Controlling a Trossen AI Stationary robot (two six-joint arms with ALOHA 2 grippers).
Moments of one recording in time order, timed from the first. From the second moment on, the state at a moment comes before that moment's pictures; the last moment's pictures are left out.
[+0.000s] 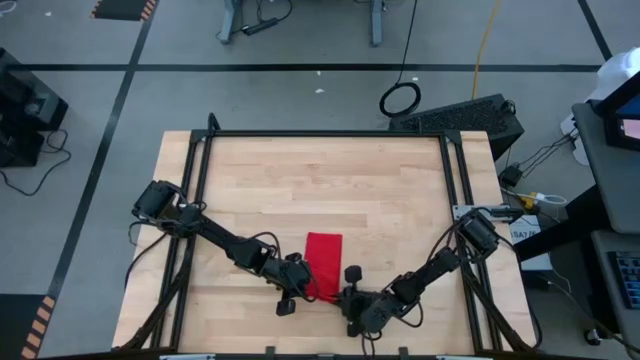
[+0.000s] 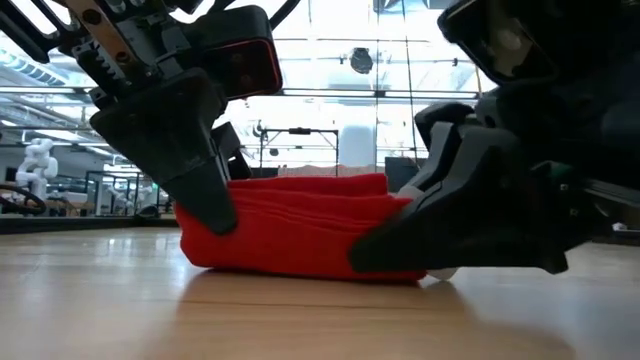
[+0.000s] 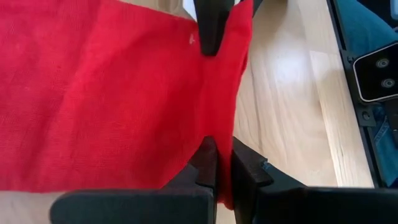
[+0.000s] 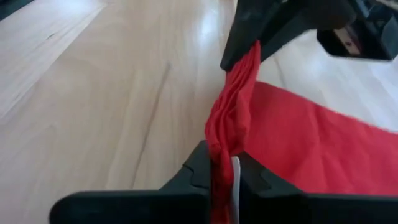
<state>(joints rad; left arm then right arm) -0.43 1.84 0.93 0.10 0.10 -0.49 0.65 2.14 1.00 0.50 0.69 0.11</state>
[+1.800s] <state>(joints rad) -0.75 2.00 0.93 0.26 -1.03 -0.12 0.38 1.93 0.97 0.38 0.18 0.73</state>
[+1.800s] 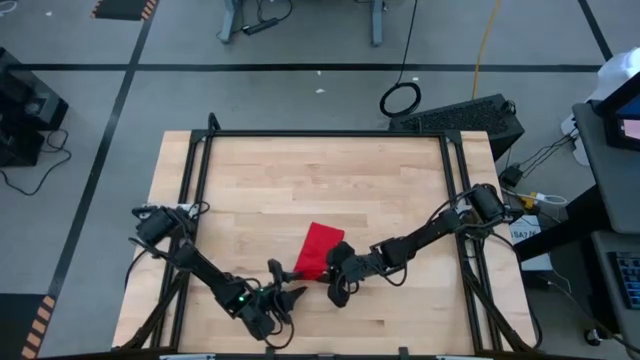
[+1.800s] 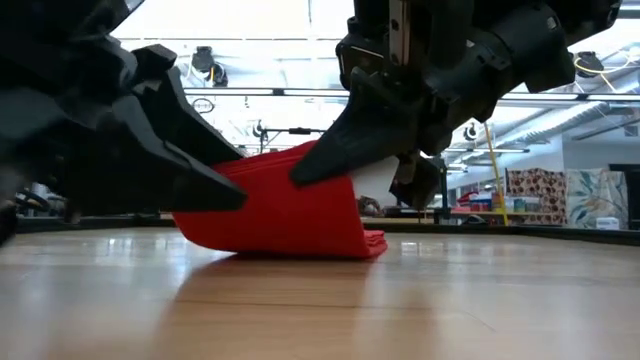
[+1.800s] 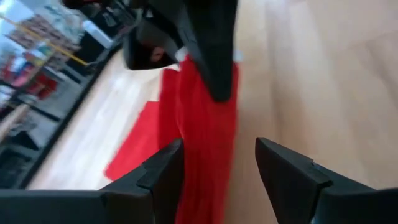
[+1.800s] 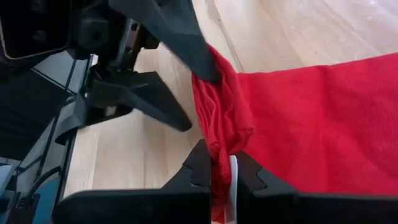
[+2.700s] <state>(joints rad) -0.71 2.02 0.93 0.28 -1.06 0.05 0.39 1.93 0.97 0.37 0.16 0.75</state>
